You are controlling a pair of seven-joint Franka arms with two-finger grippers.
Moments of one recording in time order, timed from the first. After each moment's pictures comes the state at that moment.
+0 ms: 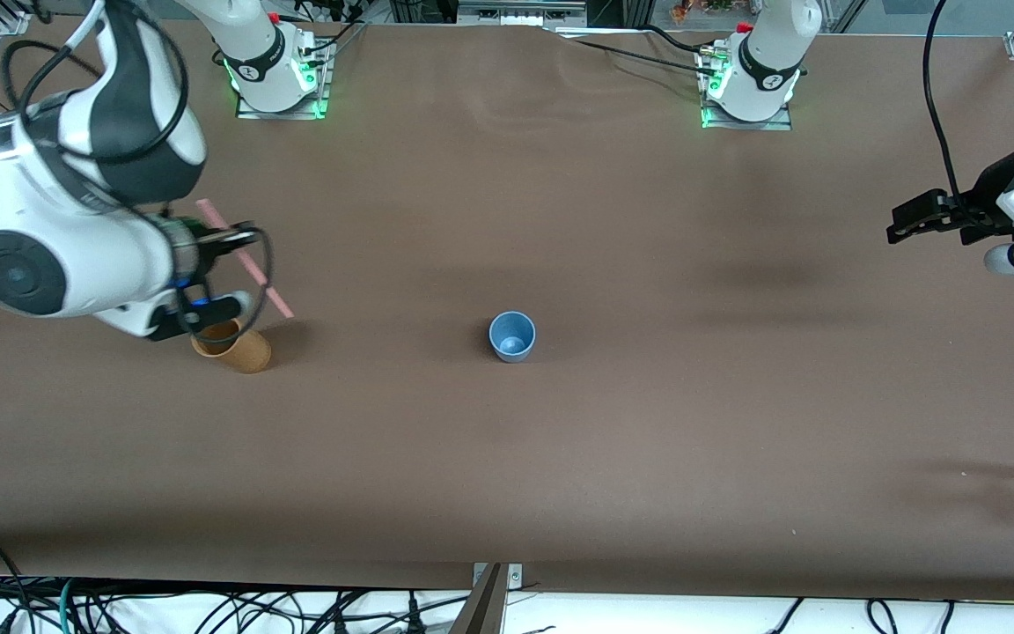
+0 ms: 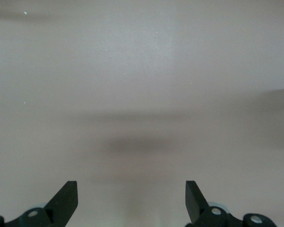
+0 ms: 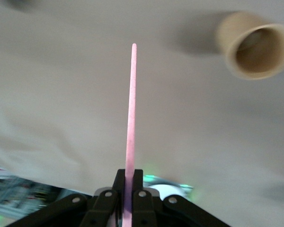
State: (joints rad) left arm 0.04 0.08 -0.02 -1.56 -0.04 1.53 -0.01; right arm 0.24 0.47 0.04 -1.23 0.21 1.21 0.12
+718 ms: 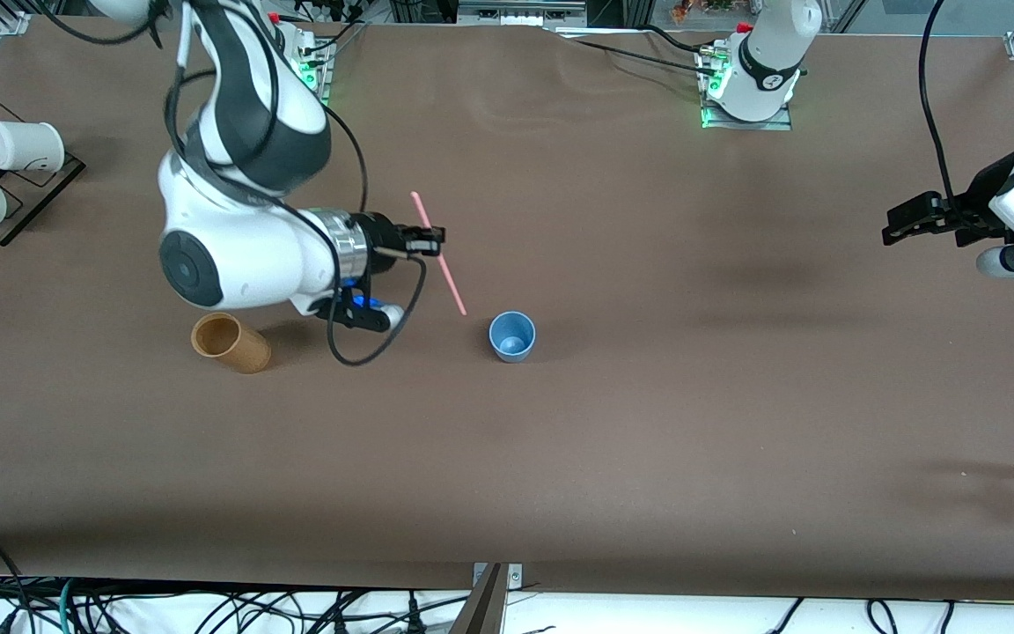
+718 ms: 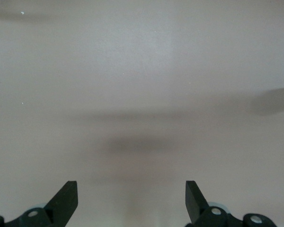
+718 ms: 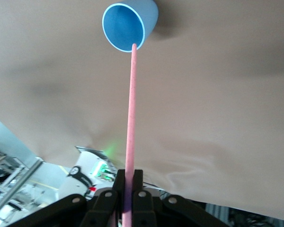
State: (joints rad) left arm 0.04 0.08 -0.03 -1.56 -0.04 1.53 -0.01; right arm 0.40 0.58 0.04 -1.23 0.69 1.55 0.60
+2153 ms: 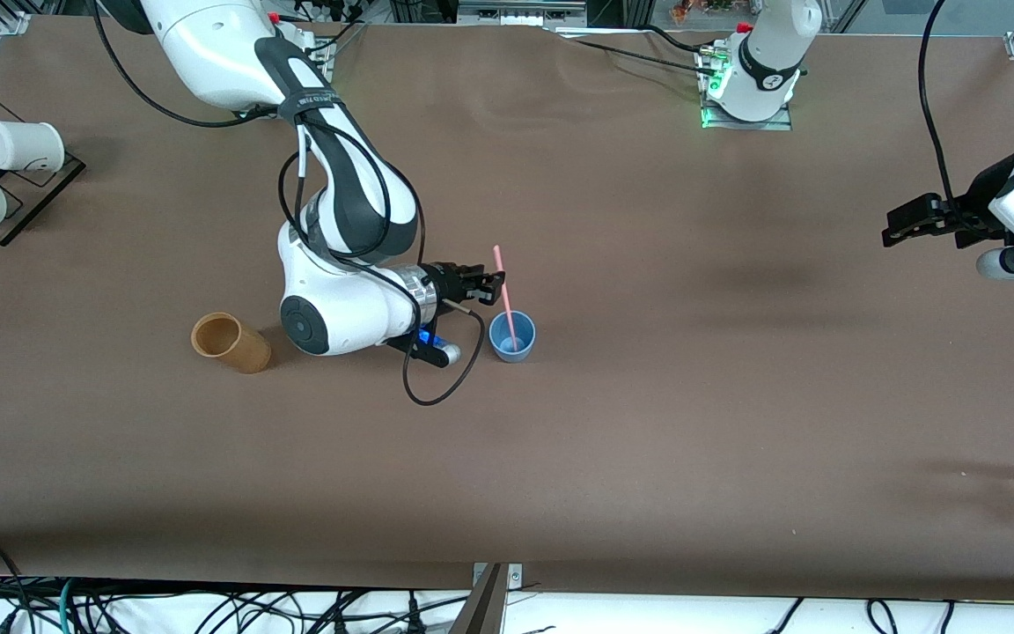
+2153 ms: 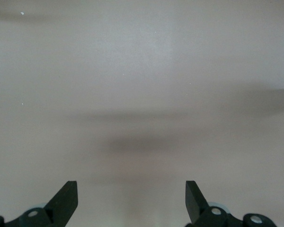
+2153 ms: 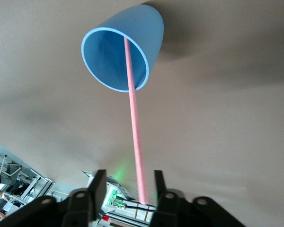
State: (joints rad) left arm 0.04 0.09 -0.03 -1.56 -0.04 1.54 -0.01; right arm 0.48 0.76 0.04 -1.22 0.72 1.74 0.62
